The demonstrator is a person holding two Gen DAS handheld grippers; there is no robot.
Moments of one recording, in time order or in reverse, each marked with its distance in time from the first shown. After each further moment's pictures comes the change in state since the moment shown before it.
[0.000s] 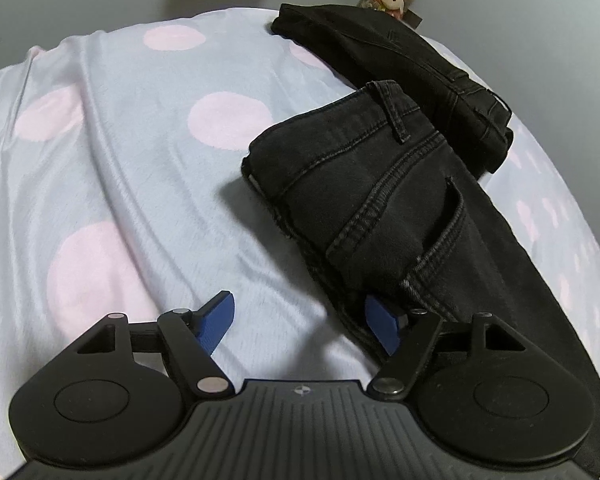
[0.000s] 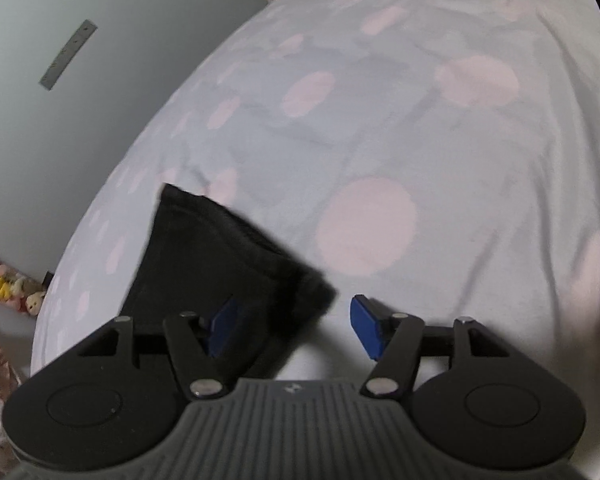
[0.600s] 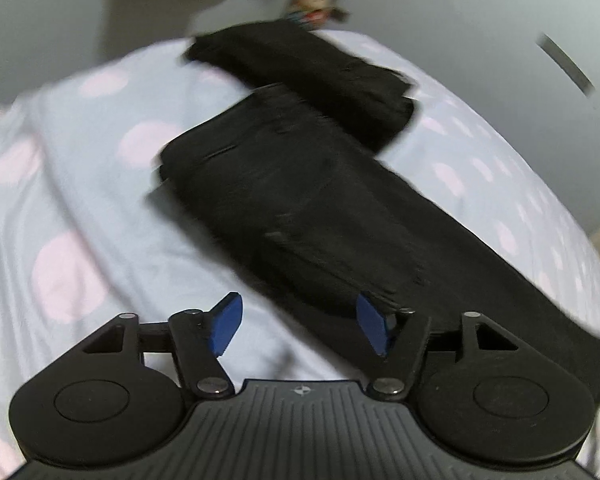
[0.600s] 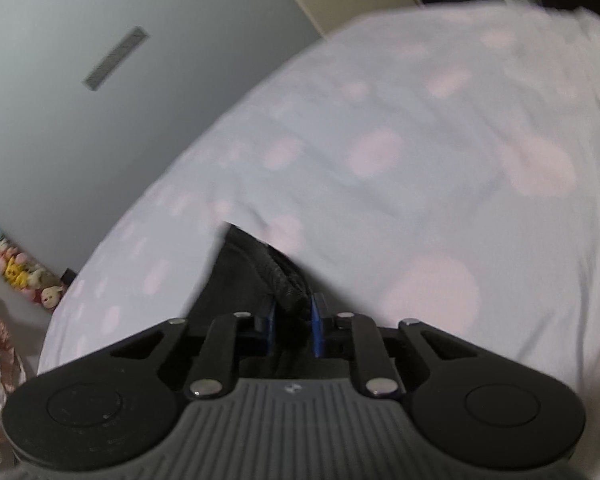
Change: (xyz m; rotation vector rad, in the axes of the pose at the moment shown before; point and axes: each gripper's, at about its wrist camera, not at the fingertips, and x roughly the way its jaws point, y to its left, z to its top) left arm -0.055 -0.066 -0.029 0.225 -0.048 -0.079; right arm -0.024 0.061 0.028 -0.176 -0.098 0.068
